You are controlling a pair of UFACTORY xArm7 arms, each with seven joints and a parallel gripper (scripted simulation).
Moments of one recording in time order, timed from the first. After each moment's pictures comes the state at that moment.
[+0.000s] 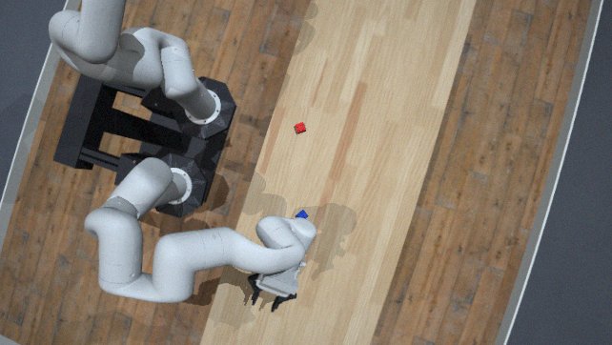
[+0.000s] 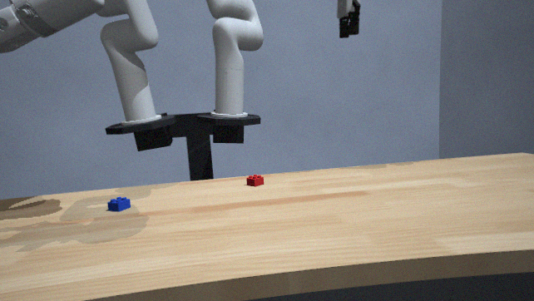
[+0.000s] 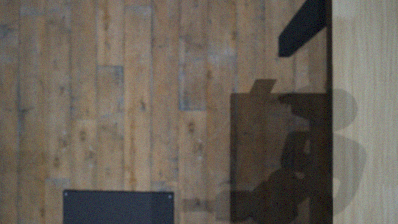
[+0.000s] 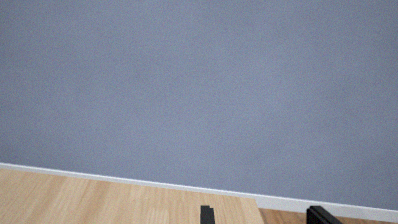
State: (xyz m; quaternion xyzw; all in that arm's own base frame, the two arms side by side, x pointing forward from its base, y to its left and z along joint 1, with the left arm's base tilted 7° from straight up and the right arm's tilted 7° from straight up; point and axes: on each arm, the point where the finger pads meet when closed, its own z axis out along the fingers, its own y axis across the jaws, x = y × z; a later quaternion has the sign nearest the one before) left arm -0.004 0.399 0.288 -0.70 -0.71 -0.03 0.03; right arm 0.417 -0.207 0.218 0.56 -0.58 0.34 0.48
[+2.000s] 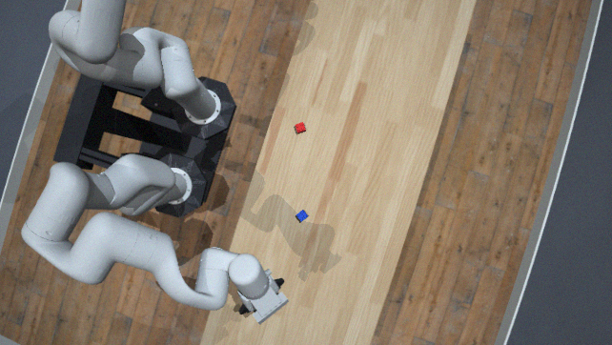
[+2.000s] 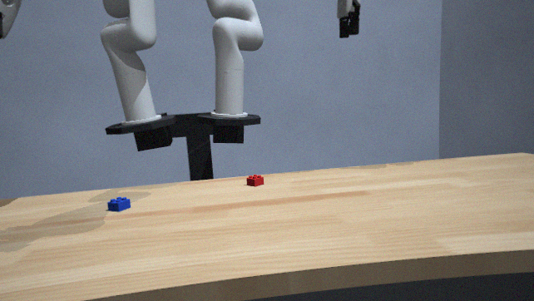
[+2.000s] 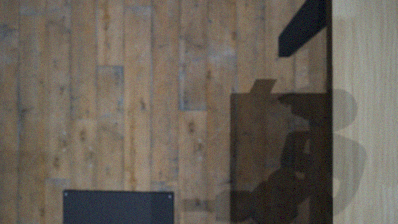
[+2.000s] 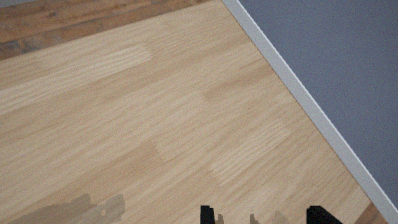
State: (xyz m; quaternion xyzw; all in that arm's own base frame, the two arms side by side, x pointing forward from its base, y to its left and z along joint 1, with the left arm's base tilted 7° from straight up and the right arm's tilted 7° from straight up) left arm -0.004 0.399 0.288 -0.70 -0.71 -0.03 0.03; right arm 0.418 -0.207 0.219 0.90 -0.28 0.19 0.26
